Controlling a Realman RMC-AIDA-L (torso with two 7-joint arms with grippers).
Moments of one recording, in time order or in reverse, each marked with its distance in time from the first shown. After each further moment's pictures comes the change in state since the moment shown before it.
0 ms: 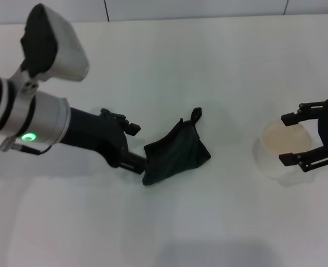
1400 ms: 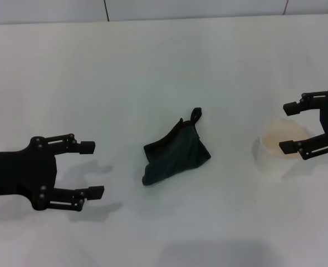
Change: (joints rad) left arm 0.146 0.061 -0.489 -0.323 -0.281 0.393 0.661; right arm 0.020 -0.008 0.028 0.002 0.012 -0.003 0.050
